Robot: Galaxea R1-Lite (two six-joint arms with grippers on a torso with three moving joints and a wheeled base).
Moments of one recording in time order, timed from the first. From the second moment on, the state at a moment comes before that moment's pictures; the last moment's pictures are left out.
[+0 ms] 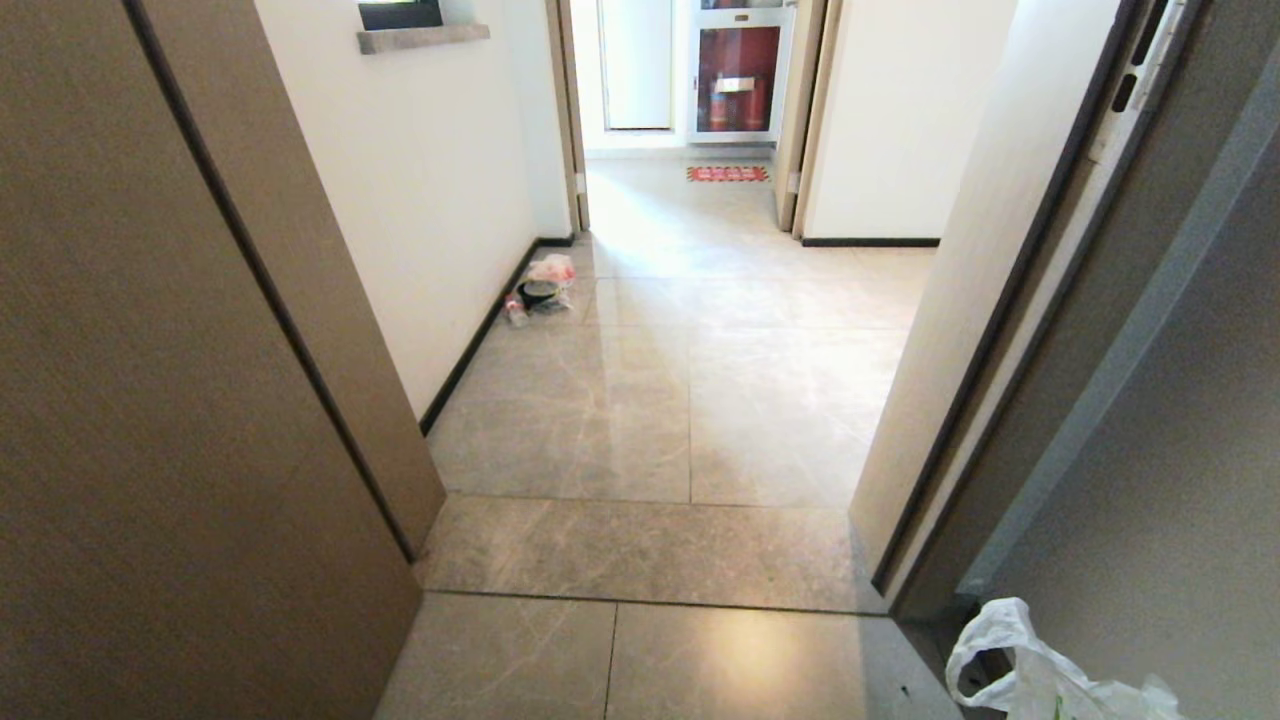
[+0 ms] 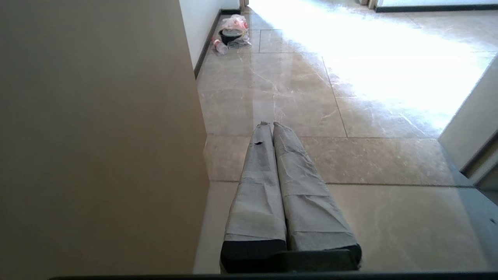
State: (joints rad) left arm 0.00 0.00 0.00 0.00 0.00 0.00; right arm 0.01 0.00 0.00 -0.01 0.00 0.00
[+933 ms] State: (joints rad) left arm 0.00 0.00 0.00 0.00 0.00 0.00; right arm 0.01 0.00 0.00 -0.01 0.00 0.00
